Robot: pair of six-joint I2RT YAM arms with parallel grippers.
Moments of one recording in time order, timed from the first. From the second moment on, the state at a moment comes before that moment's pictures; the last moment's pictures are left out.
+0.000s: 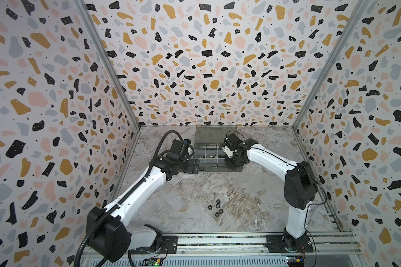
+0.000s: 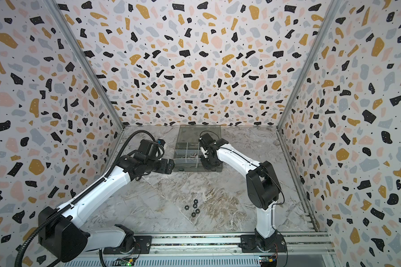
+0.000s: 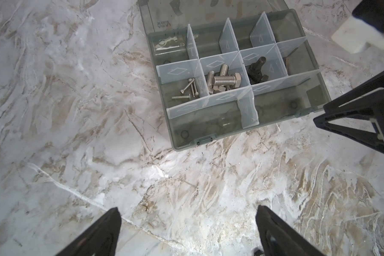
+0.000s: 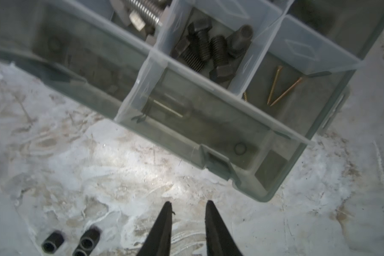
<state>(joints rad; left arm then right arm) -0.44 1.32 1.13 -0.73 -0.01 -0.19 0.63 1.94 1.64 -0.96 0.01 0.12</state>
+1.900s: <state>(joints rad) -0.45 1.32 0.99 -0.67 0.17 -0.25 1.16 1.49 0.85 -0.91 -0.21 0.77</state>
